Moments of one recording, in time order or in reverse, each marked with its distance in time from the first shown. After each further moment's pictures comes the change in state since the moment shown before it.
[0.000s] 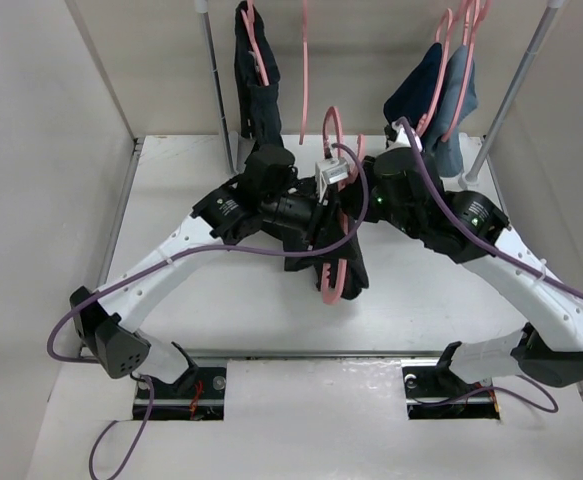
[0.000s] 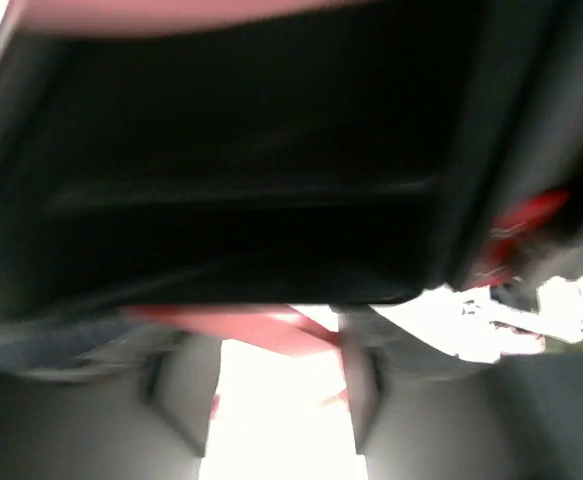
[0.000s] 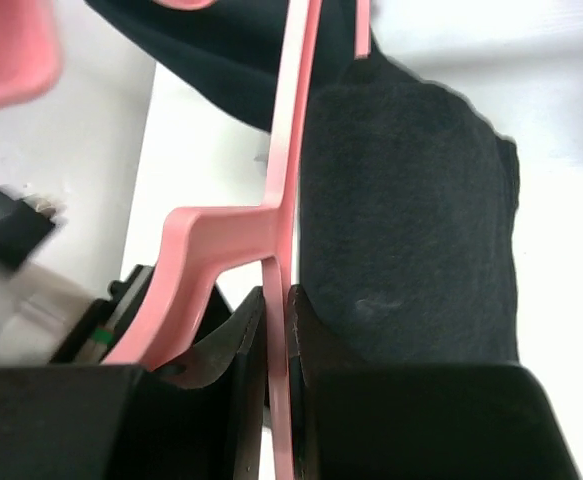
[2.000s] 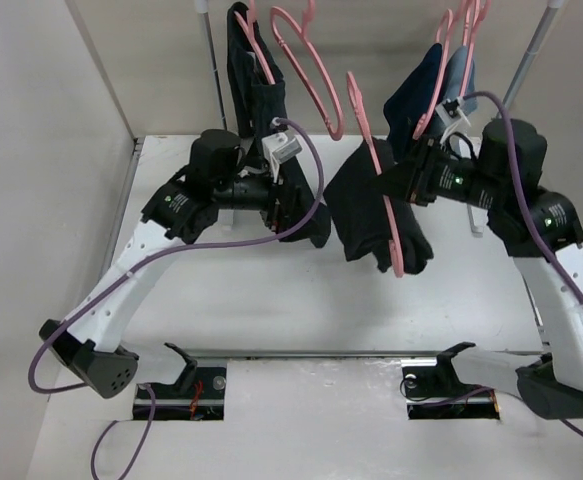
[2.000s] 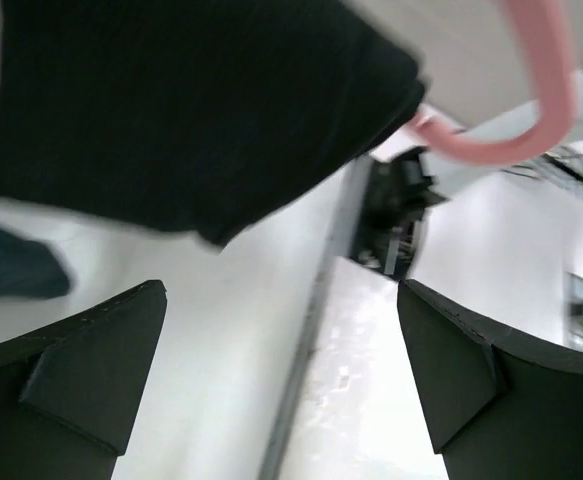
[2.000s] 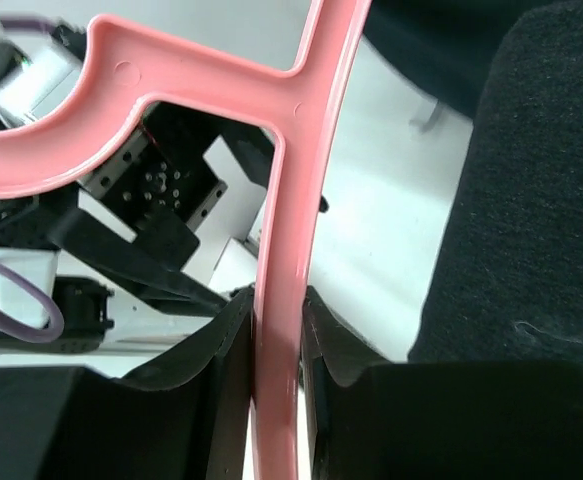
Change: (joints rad) left arm 0.185 -0.120 0.027 -0.109 -0.076 0.133; right arm -0.498 -0.171 -0.059 0.098 -0.914 -0.112
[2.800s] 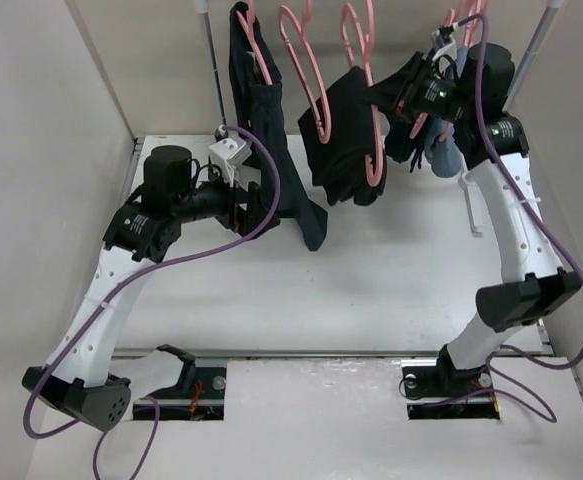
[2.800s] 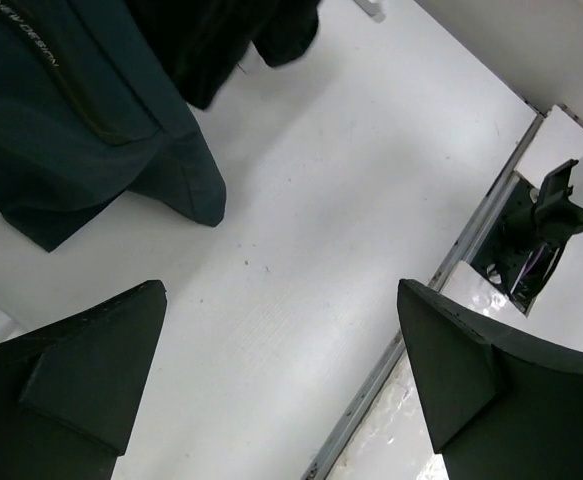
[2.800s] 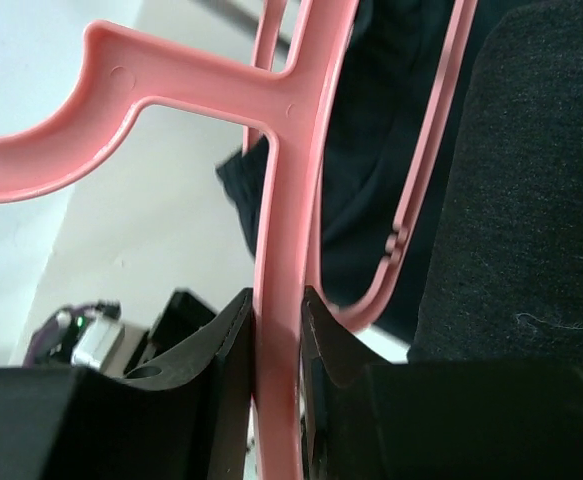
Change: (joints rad) left arm 0.215 -0.183 -0.141 -0.093 -0.205 0.116; right arm -0.215 0.484 0.333 0.338 -0.194 0.199
